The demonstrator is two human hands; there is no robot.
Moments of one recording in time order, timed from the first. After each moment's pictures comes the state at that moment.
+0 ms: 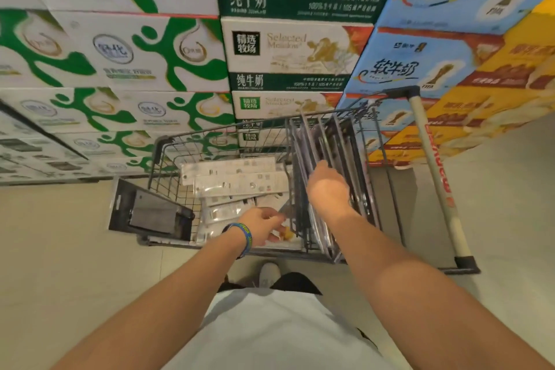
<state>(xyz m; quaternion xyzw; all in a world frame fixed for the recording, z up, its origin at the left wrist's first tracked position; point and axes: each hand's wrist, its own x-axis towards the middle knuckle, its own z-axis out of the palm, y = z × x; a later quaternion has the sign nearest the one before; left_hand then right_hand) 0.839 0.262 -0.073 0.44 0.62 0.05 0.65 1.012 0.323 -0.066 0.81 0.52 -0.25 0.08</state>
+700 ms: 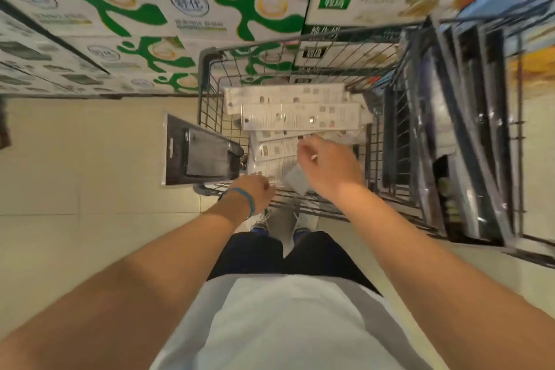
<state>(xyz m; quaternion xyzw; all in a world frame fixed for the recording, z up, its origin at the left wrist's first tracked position) 0.667 0.274 -0.214 0.64 0.59 -0.24 0.43 0.838 0.297 -0.124 0.68 0.63 -0.38 -0.04</state>
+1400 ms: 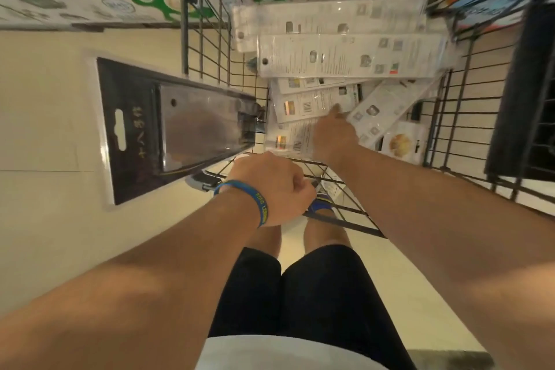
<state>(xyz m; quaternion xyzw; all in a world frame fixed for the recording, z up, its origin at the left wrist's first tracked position) 0.648 0.273 -0.267 0.73 0.54 -0.21 0.37 0.790 0.318 -0.409 0.60 0.62 -0.30 0.40</state>
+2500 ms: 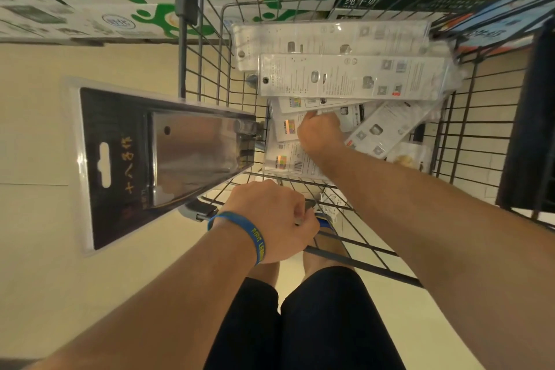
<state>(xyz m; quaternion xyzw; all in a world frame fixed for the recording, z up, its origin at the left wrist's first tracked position) 0.646 0.267 -0.269 0.72 0.55 -0.20 0.38 0.776 0.351 -0.418 0.40 0.79 -0.03 0.45</state>
